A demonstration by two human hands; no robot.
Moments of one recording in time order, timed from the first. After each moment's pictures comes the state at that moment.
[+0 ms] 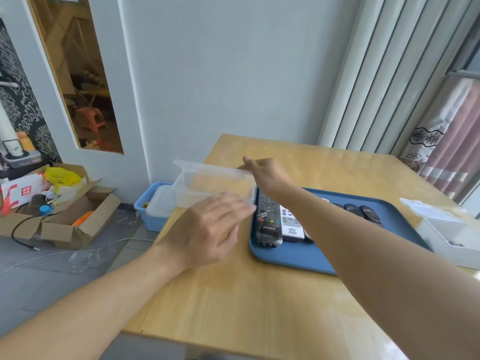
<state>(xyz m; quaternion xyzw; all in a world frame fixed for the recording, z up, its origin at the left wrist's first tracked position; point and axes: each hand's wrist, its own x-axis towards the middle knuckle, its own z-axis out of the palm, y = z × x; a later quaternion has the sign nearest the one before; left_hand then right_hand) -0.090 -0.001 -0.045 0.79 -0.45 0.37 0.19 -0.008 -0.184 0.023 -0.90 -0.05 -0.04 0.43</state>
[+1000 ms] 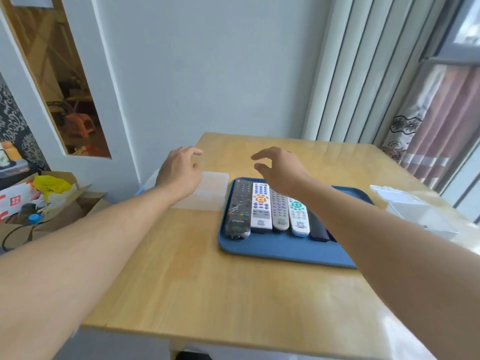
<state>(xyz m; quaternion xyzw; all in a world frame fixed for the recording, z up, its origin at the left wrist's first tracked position) -0.010 -0.029 0.007 0.93 -0.06 0.21 0.30 -0.035 -0.267 0.036 -0.96 -0.09 -0.15 0.23</state>
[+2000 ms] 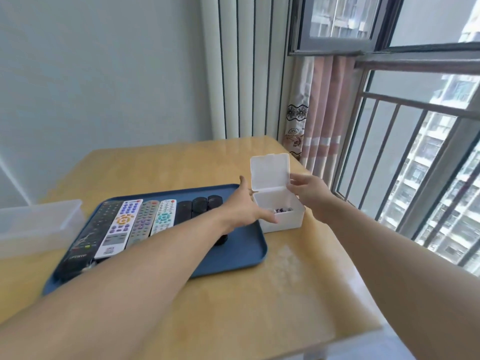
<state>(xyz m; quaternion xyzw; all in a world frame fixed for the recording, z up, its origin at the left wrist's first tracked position) -0.073 -0.421 -0.020 0.82 -0.22 -0.23 0.47 -0.119 -0.616 -0.020 -0.78 0.19 -0.11 0.58</state>
